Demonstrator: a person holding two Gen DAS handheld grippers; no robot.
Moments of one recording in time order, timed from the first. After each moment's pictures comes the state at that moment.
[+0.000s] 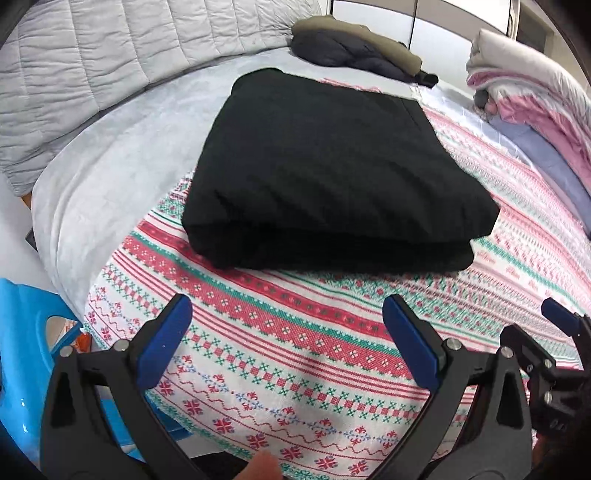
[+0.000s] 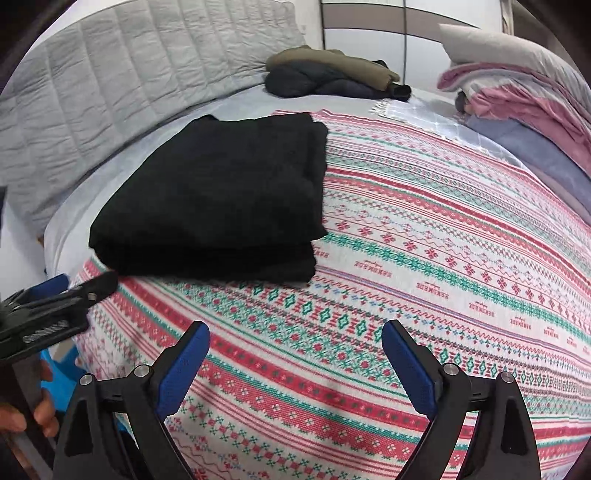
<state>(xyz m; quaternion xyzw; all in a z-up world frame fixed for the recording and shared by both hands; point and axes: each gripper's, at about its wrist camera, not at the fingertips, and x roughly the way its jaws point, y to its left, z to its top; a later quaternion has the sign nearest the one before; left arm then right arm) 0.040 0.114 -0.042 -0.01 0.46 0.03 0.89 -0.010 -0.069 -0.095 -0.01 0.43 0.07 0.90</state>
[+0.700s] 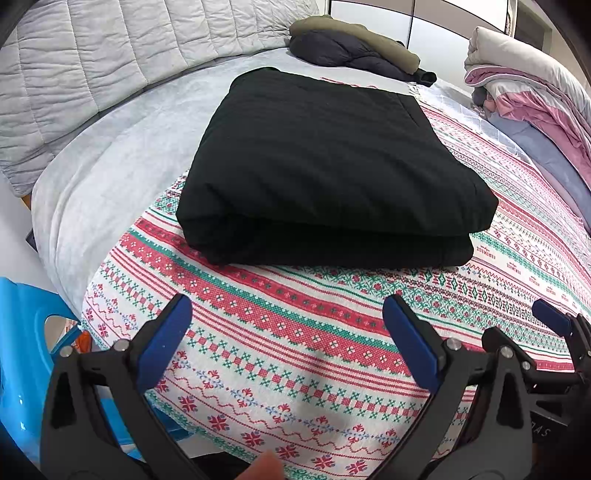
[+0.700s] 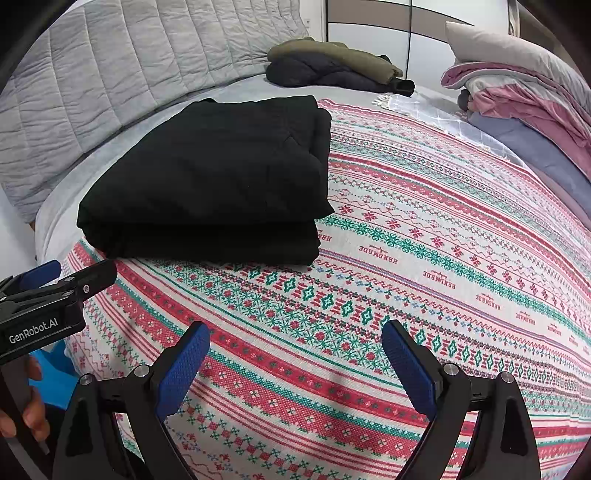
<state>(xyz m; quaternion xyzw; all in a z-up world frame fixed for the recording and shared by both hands) 0.033 0.110 -0.039 -0.01 0.46 0.03 0.89 -0.004 -0.064 -0.112 -0.03 0.44 0.07 0.89</state>
